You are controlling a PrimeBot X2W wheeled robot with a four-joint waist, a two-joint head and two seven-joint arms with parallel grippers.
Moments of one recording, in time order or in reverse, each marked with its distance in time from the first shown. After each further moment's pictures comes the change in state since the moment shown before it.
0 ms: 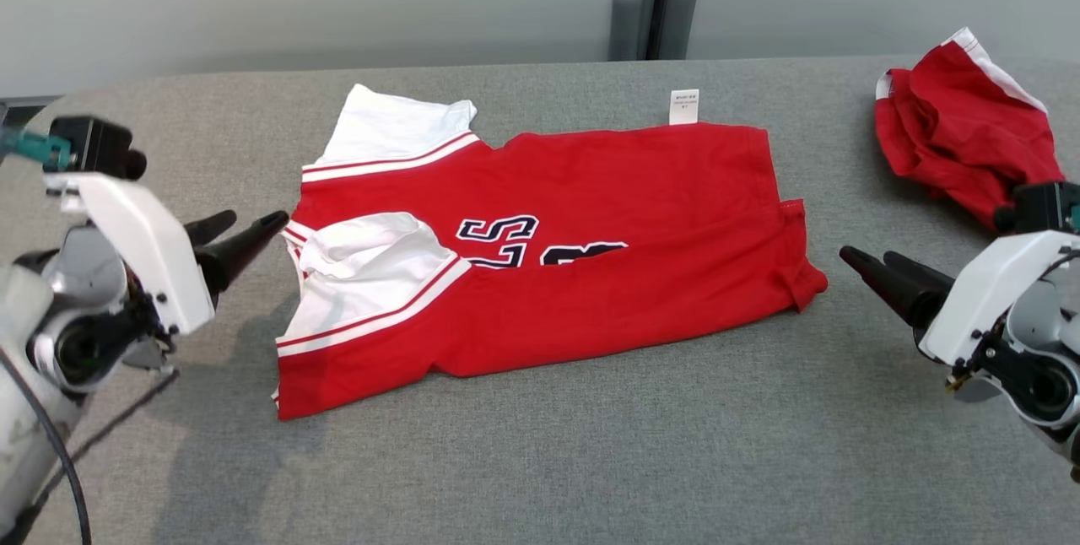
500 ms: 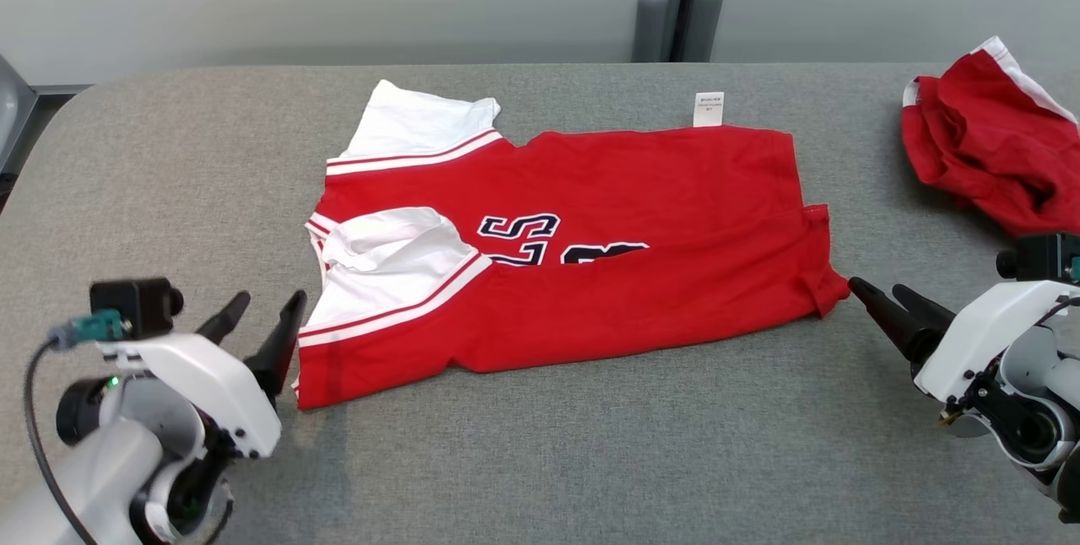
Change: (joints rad) left arm 0.309 -0.015 0.019 -0.194 0.152 0.258 -0.457; right arm 0.091 0.026 -0.008 0.044 -0.019 0.000 -0.118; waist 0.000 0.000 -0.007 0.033
